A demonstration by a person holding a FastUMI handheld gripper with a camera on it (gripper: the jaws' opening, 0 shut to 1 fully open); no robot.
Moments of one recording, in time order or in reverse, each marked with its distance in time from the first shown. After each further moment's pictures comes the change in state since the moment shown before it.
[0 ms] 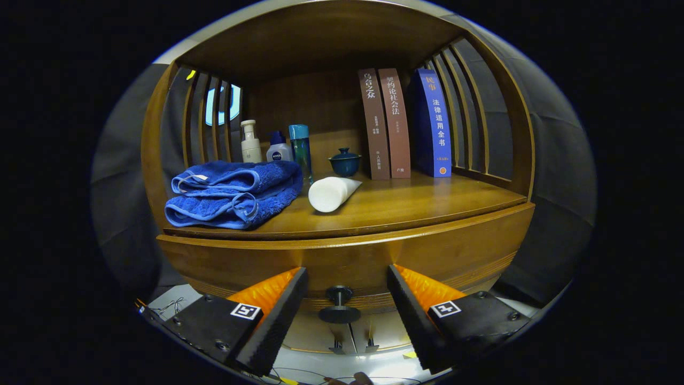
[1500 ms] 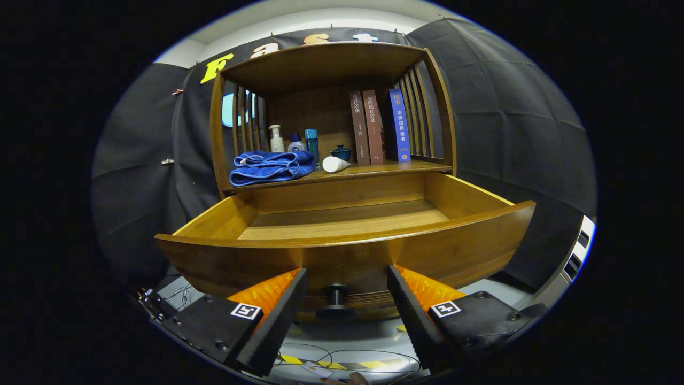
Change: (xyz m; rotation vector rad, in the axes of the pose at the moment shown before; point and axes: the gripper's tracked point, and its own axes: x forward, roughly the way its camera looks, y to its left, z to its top) arm -0.193 -0.009 -0.064 0.014 -0.009 -0.001
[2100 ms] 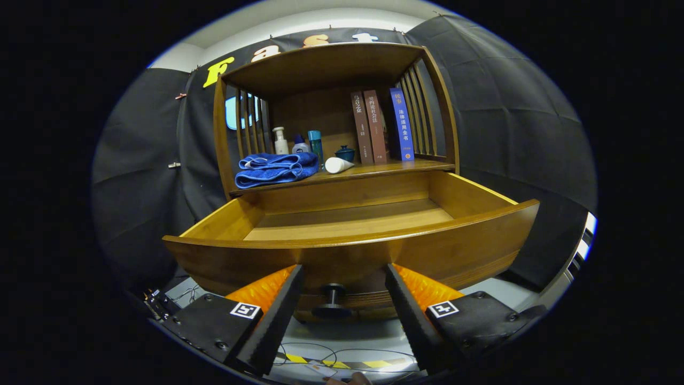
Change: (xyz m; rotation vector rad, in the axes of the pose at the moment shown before) arm -0.011 -0.005 -0.003 0.022 -0.009 0.040
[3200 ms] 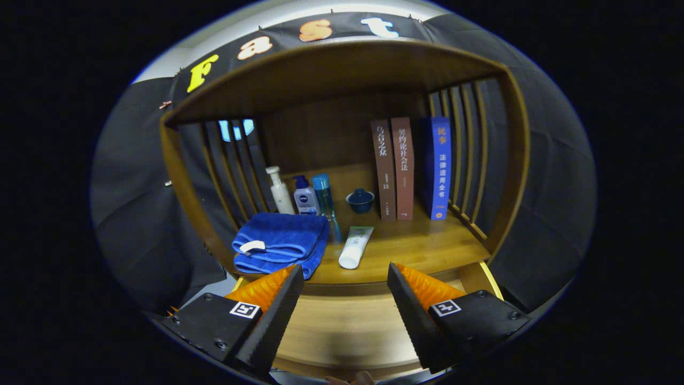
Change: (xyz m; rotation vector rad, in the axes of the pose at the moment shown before) arm 0.079 0.038 0.205 0.008 0.074 0.054
